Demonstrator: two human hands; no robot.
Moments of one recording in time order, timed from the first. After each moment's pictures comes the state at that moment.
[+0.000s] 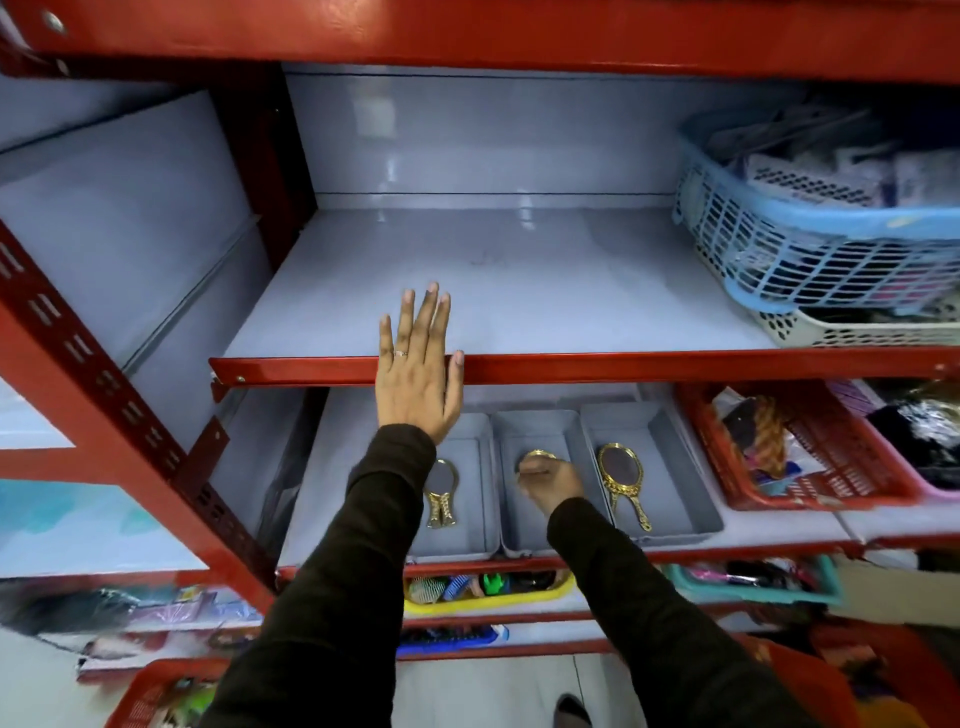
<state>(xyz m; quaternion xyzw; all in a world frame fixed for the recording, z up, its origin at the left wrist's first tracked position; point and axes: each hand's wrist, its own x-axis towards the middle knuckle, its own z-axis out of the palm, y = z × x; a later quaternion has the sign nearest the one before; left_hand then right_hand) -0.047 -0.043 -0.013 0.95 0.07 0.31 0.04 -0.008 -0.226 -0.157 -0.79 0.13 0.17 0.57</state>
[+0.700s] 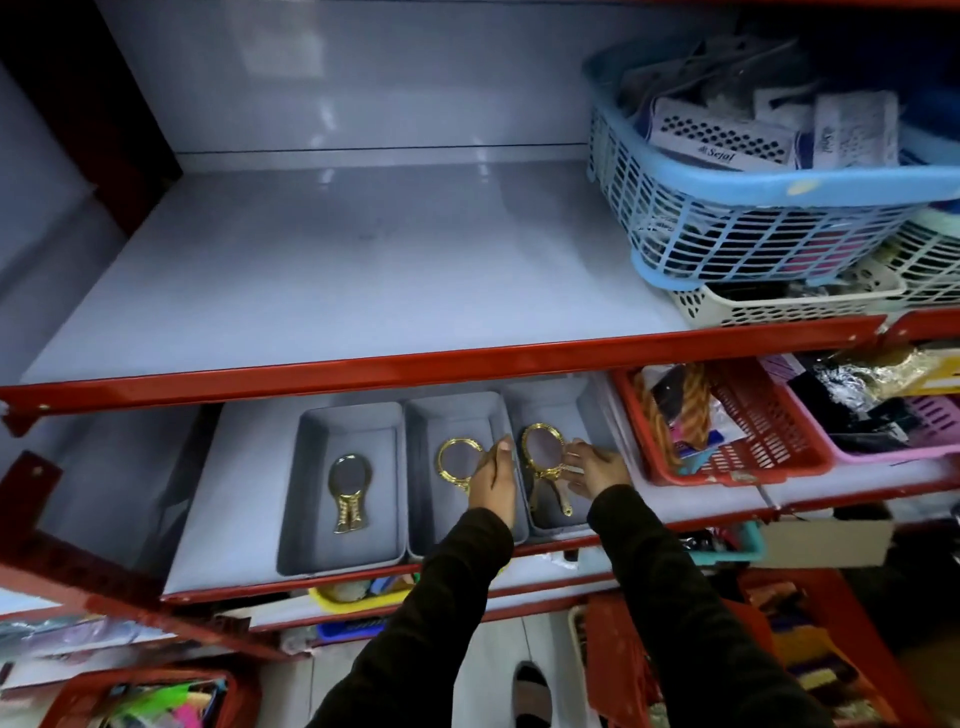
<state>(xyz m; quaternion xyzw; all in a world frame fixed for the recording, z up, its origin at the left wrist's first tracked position) -0.014 -0.261 -0.140 0.68 0.24 -0.09 0.69 0.049 -0.396 -0.164 -0.68 0.28 0.13 0.67</state>
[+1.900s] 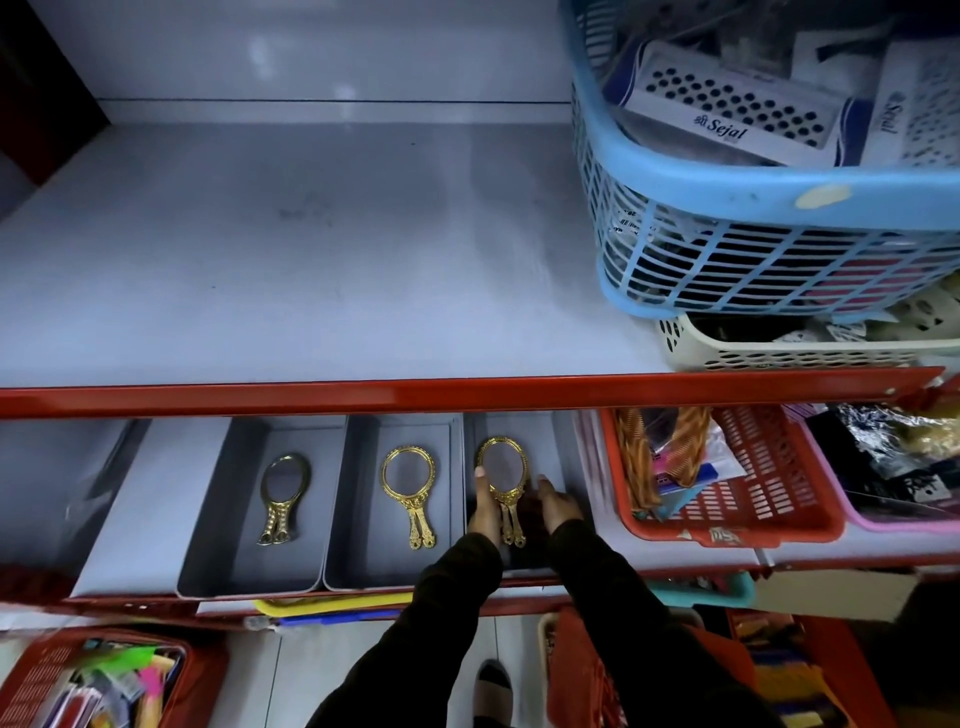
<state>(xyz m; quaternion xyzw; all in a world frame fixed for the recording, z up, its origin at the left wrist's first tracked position) 0.056 -0.341 -0.179 0.46 0.46 -0.18 0.74 0.105 -0.431 -0.230 -0.75 0.27 0.34 0.49</state>
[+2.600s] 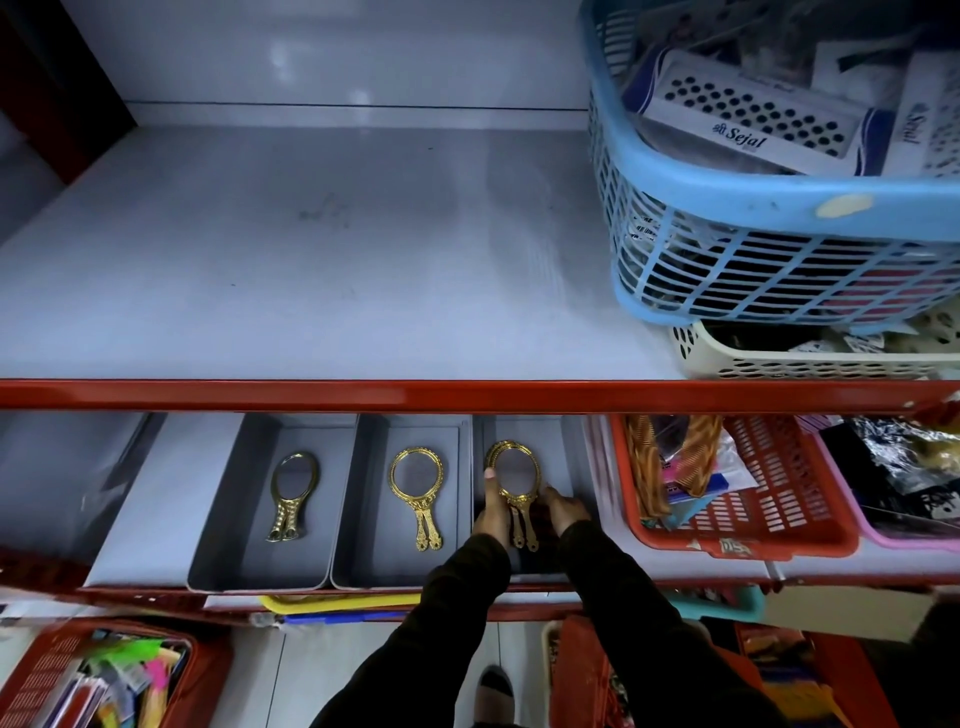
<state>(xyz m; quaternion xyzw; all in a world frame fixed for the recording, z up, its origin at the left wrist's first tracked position) 0.056 -0.339 -0.177 0.48 0.45 -0.19 0.72 0.107 -0.434 -0.226 -0.72 0.28 0.34 0.53</state>
